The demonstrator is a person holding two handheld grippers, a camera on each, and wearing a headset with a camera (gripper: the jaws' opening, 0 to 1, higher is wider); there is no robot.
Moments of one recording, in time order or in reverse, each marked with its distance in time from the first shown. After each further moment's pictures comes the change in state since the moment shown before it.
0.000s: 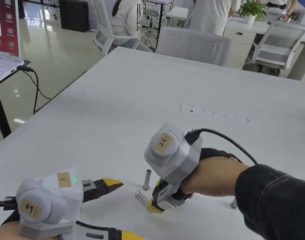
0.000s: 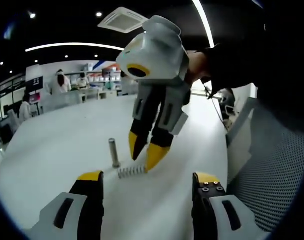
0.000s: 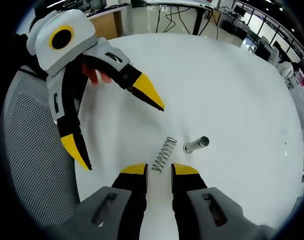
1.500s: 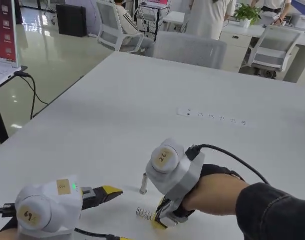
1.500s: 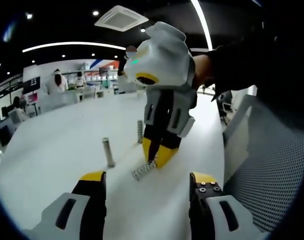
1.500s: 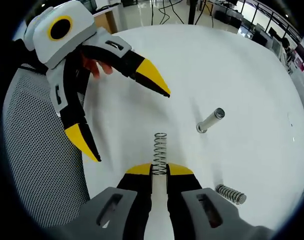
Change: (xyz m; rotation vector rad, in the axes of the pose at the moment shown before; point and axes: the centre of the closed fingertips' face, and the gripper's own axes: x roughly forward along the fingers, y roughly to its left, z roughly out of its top) left arm 0.002 -0.010 -0.001 0.016 0.022 -0.022; right arm -0.006 0.024 -0.028 0.040 0.044 0.044
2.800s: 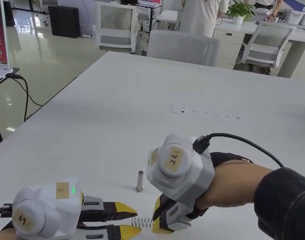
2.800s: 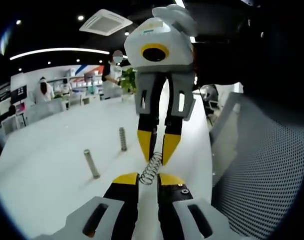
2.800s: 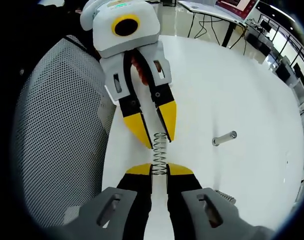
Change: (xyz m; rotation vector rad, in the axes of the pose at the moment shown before) left arm 0.006 -0.025 0.011 0.073 -0.030 -0.117; right arm -0.031 0.030 0.002 -0.284 -0.019 0.078
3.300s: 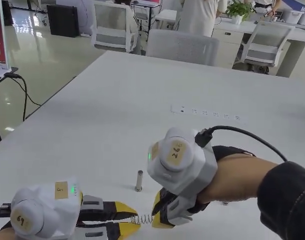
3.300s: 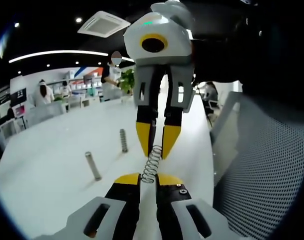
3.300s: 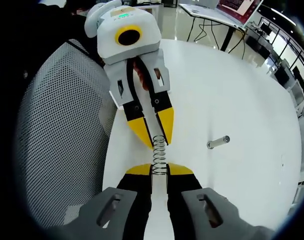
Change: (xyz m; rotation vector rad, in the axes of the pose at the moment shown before) left arm 0.000 0.003 0.002 0.018 -0.007 0.004; right arm -0.015 -0.002 0.010 -0.015 -0.012 -0.018
